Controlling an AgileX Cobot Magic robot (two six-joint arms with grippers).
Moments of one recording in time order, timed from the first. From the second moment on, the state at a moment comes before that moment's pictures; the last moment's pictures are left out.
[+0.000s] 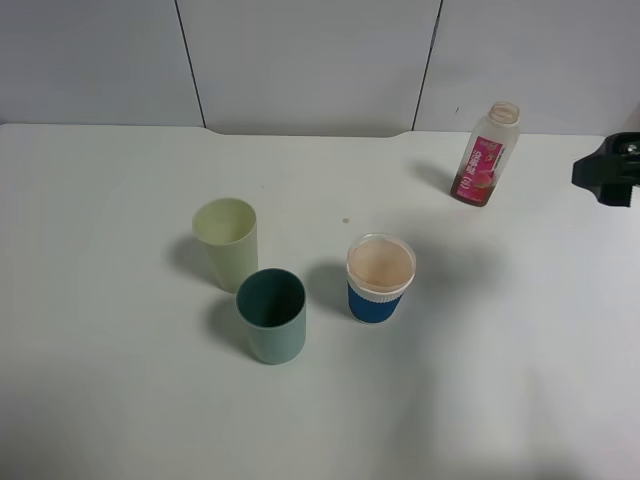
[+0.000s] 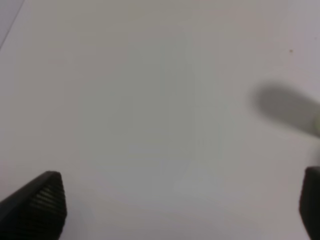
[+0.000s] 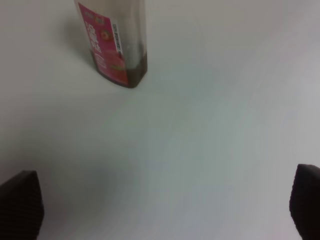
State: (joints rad) left arm 0.04 0.00 -0.51 0.00 1.06 -0.02; right arm 0.06 0.92 -0.54 -0.17 0.35 0.15
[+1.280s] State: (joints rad) left arm 0.04 0.00 -0.51 0.00 1.06 -0.02; right arm -0.15 1.58 -0.54 -0.86 -0.21 0.48
